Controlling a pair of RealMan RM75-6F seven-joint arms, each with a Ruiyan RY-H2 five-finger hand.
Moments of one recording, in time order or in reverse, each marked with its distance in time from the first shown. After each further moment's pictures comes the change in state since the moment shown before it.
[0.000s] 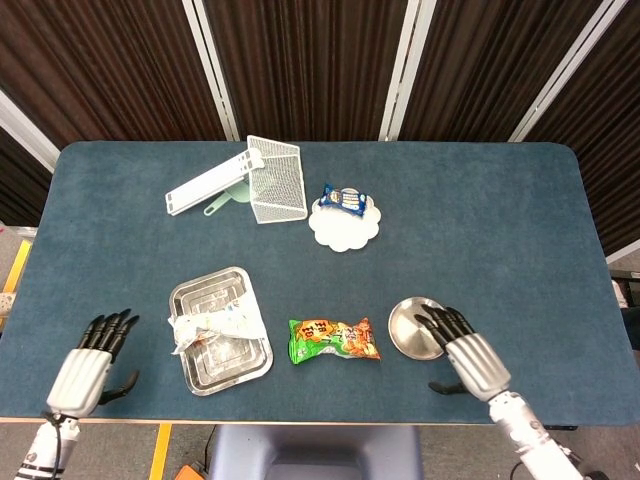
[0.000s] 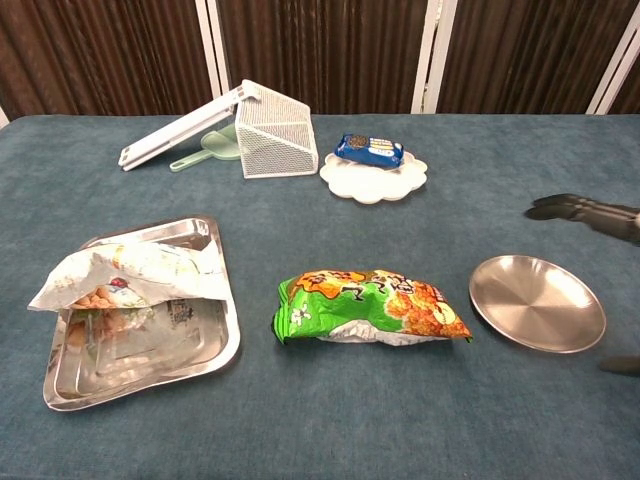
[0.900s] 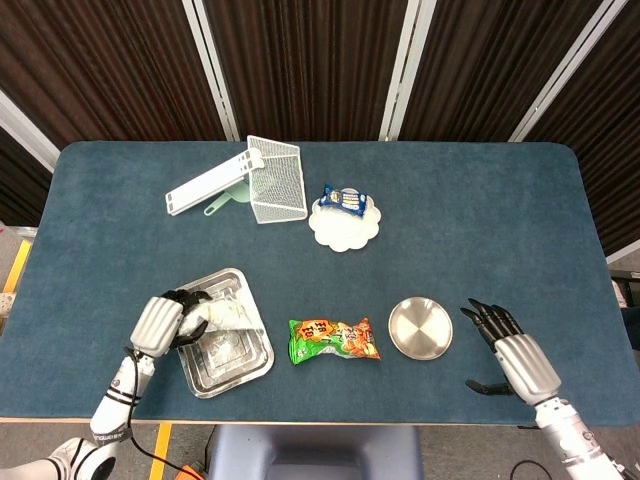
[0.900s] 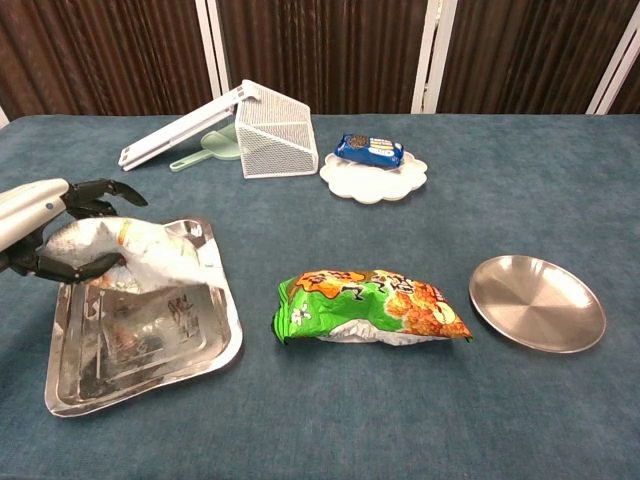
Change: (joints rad) left arm -0.267 -0.390 -0.130 0.487 -0.022 -0.183 -0.271; right arm -0.080 0.178 -0.045 0.003 -0.028 0.136 0.220
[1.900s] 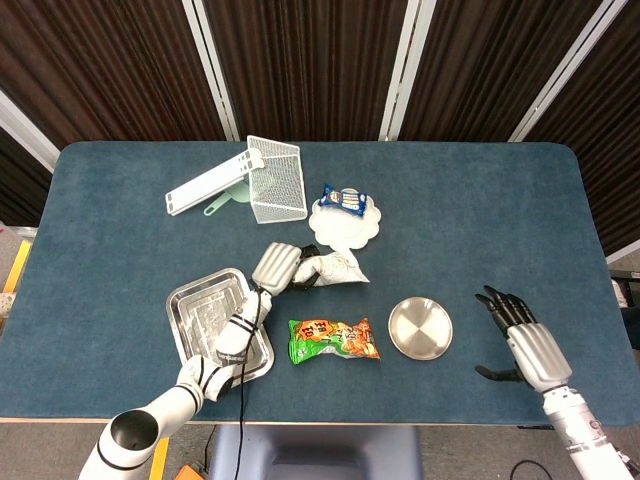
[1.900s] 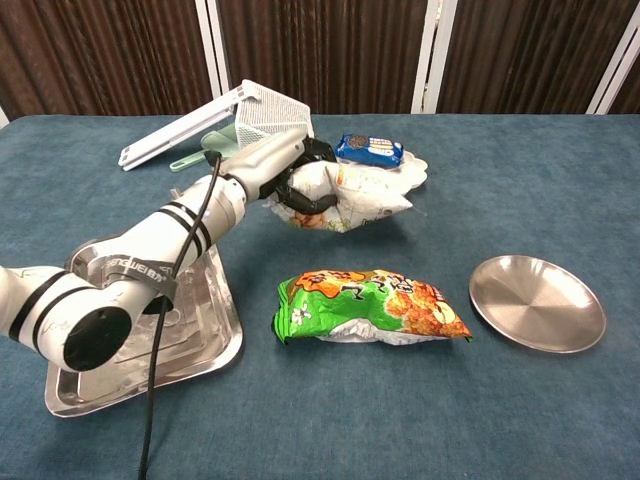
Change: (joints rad) left arm -0.561 -0.528 -0.294 0.694 -0.082 -0.361 -0.245; right arm 0.008 -0.001 0.040 0.025 0.078 -0.014 0.011
